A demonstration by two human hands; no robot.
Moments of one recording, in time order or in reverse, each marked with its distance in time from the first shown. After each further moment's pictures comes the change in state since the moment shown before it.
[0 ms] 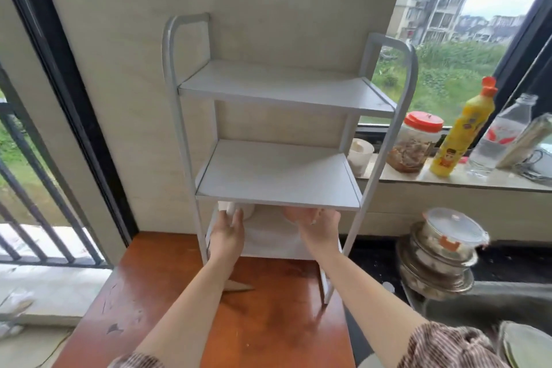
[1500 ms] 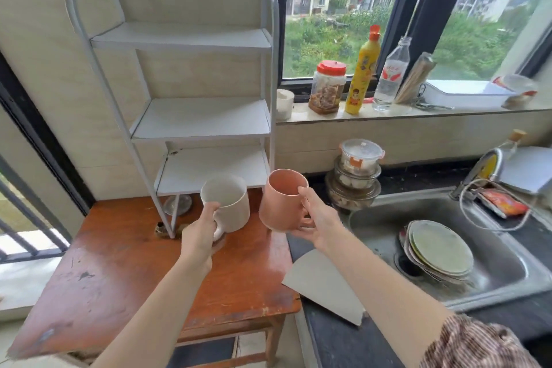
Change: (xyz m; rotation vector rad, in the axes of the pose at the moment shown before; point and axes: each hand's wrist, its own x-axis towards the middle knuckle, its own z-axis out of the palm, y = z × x) left_hand -0.166 -0.029 0.017 -0.468 -0.136 -0.260; right_hand -0.134 0.075 -0.149 0.718 -0.100 0.572
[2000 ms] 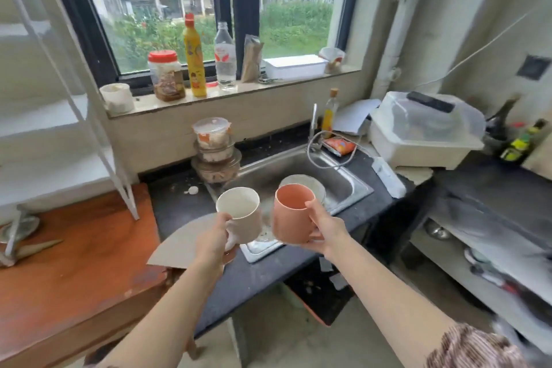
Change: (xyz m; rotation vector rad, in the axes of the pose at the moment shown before) left_hand -0.210 -0.164 0.201 0.270 -0.450 -0.120; right_hand -0.130 0.033 -0.340 0.165 0.367 -0.061
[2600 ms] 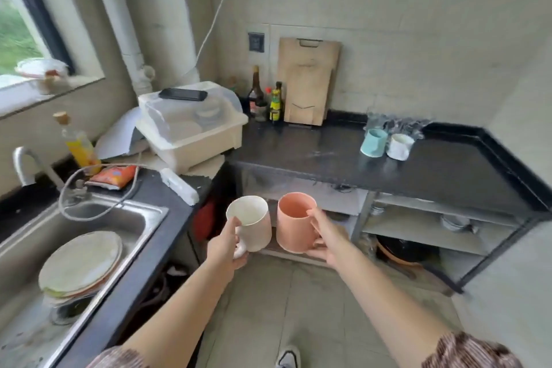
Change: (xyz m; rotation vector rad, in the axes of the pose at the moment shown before) left_hand -0.108 -0.134 0.424 0.370 -0.605 -0.198; right_hand -0.030 -0.014 -0.419 0.407 0.670 -0.079
